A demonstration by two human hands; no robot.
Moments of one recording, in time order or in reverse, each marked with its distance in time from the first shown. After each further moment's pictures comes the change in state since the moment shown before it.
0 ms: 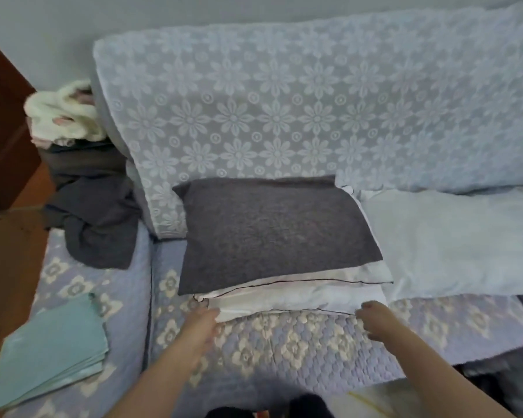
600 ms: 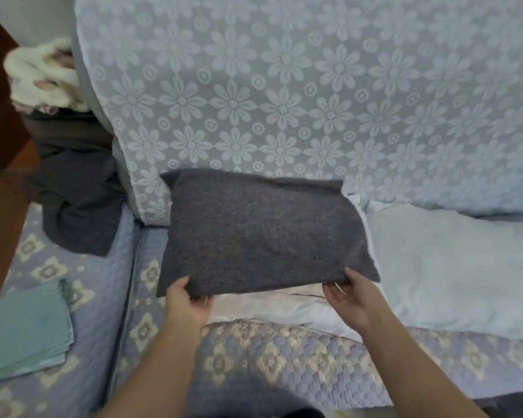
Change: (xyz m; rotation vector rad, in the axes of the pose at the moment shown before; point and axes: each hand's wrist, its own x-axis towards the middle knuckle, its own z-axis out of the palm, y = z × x) left_hand 0.065 0.066 0.055 -1.220 0.171 -0.157; right_hand 0.030 -0.107 -0.025 1.271 -0.248 0.144
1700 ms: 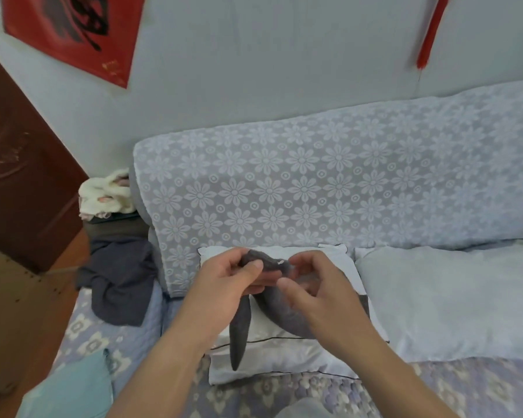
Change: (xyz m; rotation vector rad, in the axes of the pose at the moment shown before) left_hand -0.358 0.022 0.043 1.141 -0.855 0.799; right_hand -0.297 0.006 0.045 -0.907 -0.437 -1.019
